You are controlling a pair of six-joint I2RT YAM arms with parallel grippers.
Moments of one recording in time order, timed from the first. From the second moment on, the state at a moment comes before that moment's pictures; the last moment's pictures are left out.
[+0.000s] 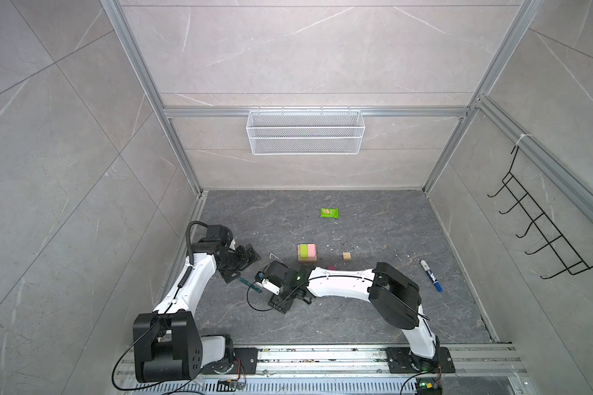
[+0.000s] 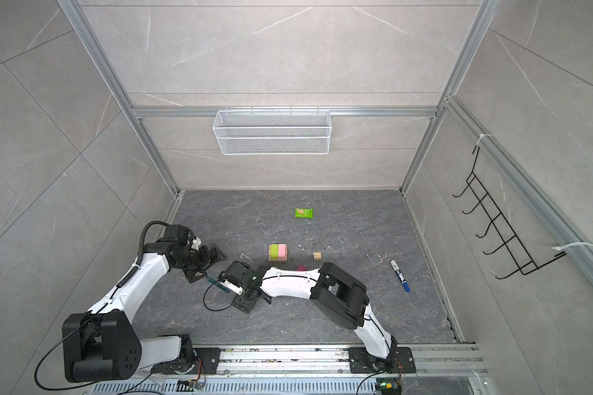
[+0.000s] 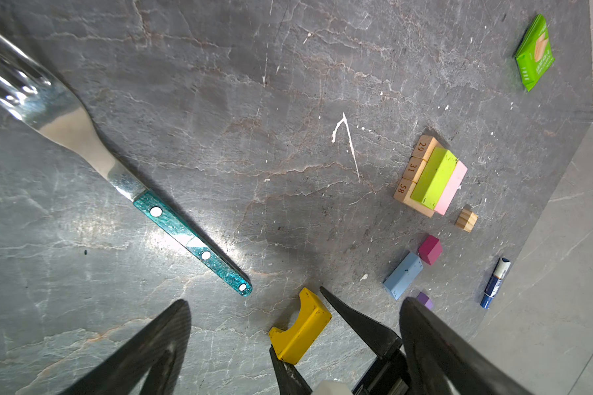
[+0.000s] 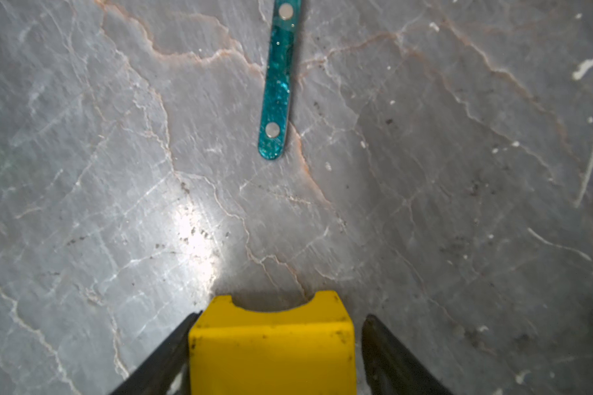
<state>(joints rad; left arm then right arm) 0.00 1.29 0.90 -0.83 0.40 -0.52 1.15 2.11 1.51 -0.52 -0.01 -0.03</state>
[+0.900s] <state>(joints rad) -0.09 1.29 0.93 -0.80 0.48 -0.43 0.97 1.96 1.55 -0.67 0.15 0.43</state>
